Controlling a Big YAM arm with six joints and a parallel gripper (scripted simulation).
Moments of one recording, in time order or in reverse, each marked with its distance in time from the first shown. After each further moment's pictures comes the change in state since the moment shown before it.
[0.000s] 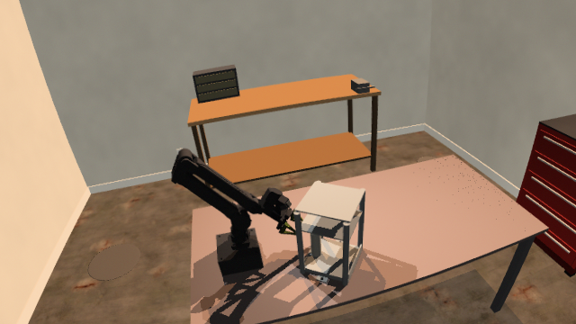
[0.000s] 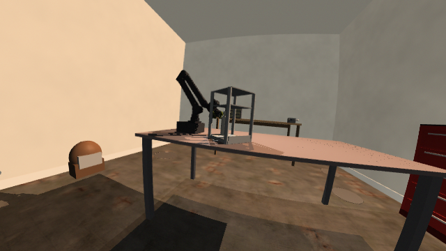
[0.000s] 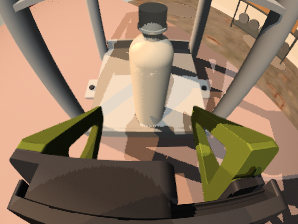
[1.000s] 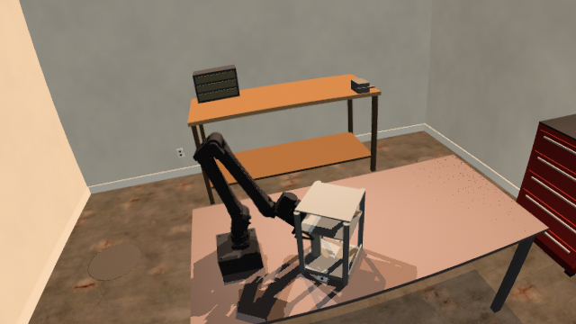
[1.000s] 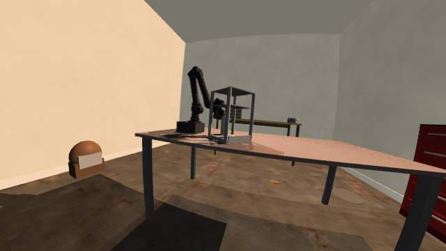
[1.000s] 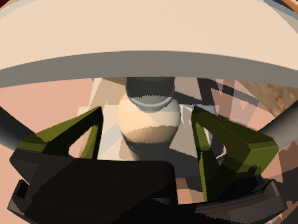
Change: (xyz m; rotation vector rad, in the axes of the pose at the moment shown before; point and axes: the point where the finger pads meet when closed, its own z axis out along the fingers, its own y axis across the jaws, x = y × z) arm -0.029 -0.003 0.072 0.011 0.013 0.004
